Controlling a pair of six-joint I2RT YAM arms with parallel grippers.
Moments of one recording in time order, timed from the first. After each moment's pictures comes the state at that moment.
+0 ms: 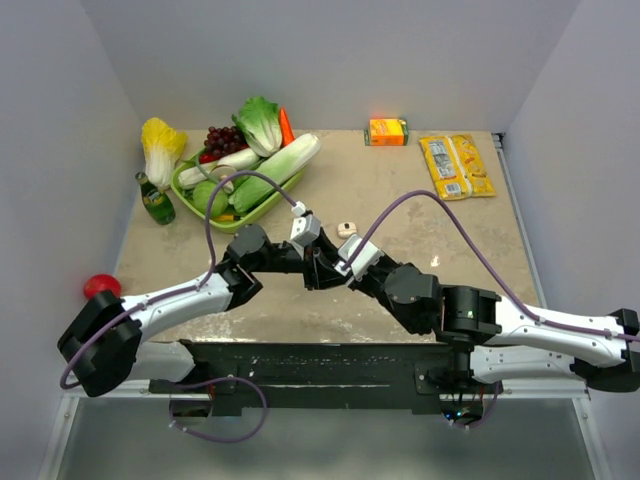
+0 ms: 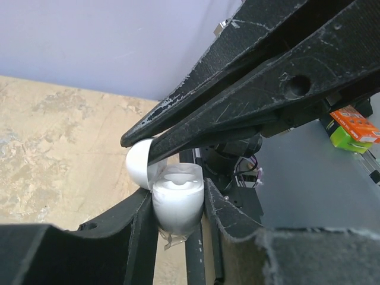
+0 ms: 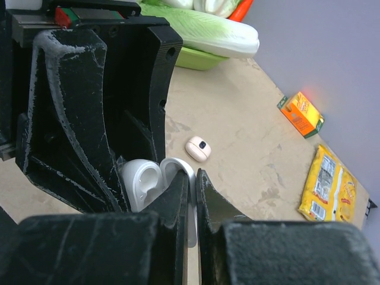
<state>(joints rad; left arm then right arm) -0.80 1.28 0.66 0.78 0.82 -0.36 1.36 0.94 0.98 -0.35 0.75 -0.26</state>
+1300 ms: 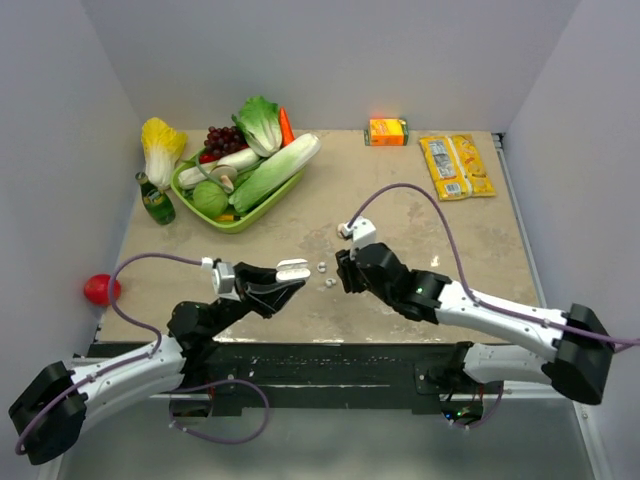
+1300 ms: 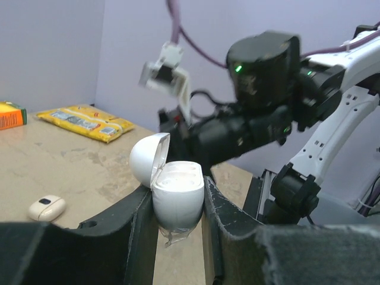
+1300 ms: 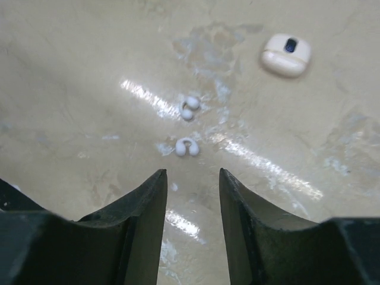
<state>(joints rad) -0.84 0.72 0.05 1.11 0.21 -0.38 1.01 1.11 0.75 -0.20 0.39 0.33</state>
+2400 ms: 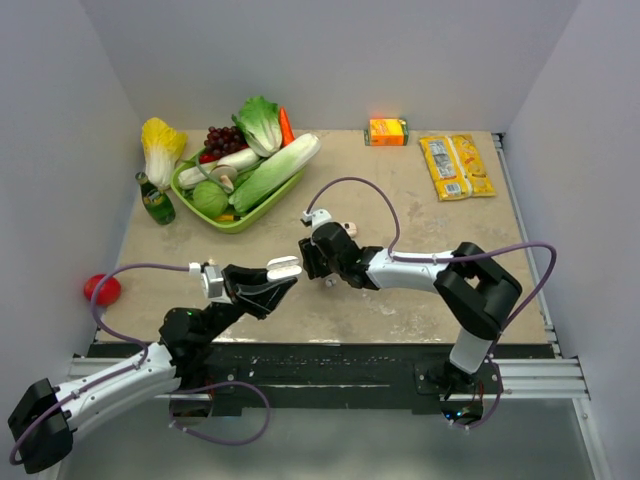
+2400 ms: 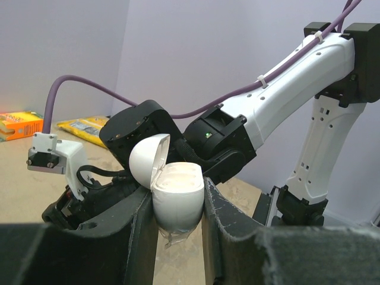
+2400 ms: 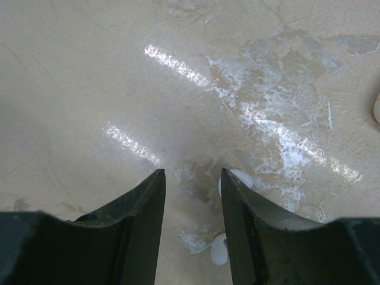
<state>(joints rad) -0.89 0.51 0.05 0.93 0.08 -0.35 0.90 1.75 0.96 0.08 0.15 0.35</state>
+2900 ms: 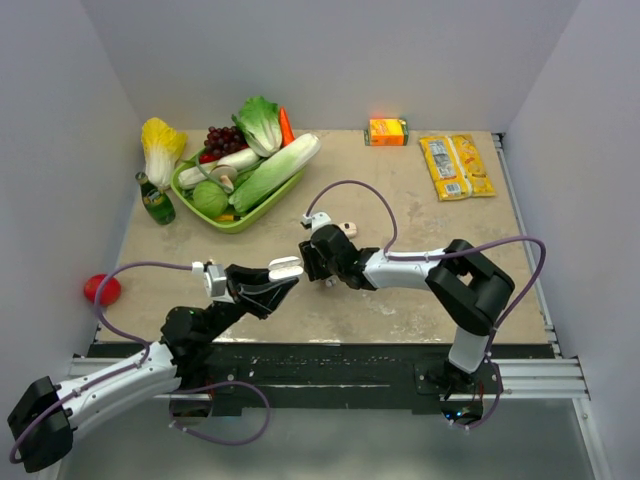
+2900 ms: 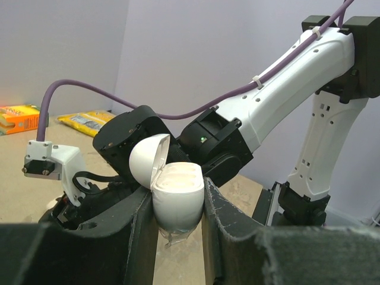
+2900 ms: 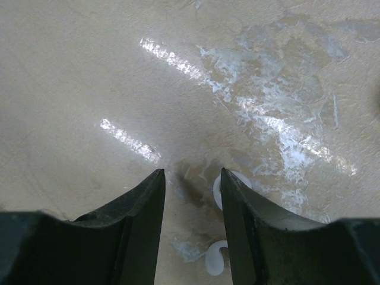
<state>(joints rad) -0.89 0.53 0.05 0.93 0.08 -0.35 0.90 1.79 0.96 0.11 0.16 0.36</state>
